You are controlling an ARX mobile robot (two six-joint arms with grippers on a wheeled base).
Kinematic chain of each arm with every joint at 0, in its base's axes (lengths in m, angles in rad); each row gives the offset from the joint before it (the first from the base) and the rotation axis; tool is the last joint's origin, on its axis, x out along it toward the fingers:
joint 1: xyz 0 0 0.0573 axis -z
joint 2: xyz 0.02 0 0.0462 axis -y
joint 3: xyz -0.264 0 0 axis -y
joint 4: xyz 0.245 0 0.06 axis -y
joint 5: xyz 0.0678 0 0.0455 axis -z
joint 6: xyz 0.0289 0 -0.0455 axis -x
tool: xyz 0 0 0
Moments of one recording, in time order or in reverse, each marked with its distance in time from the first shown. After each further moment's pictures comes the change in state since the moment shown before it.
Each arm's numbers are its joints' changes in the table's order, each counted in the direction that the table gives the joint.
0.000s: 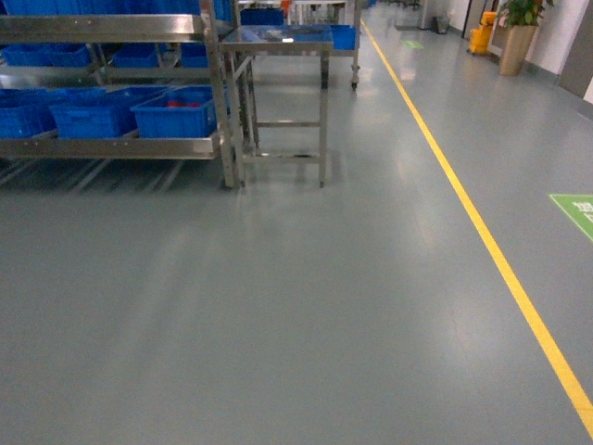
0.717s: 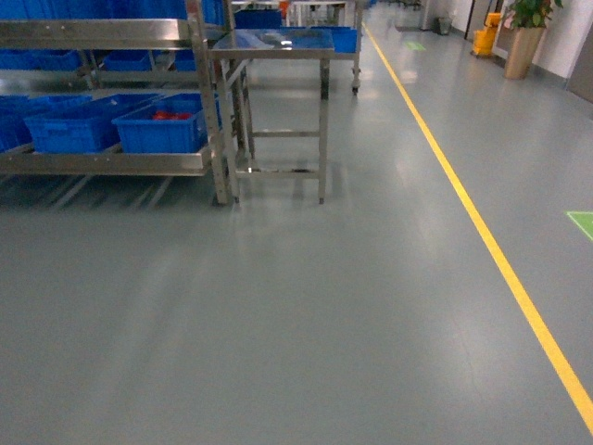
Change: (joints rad) left arm 0.001 0.000 0.000 -0.001 0.000 0.000; right arm 0.000 0.000 0.000 0.002 0.000 0.000
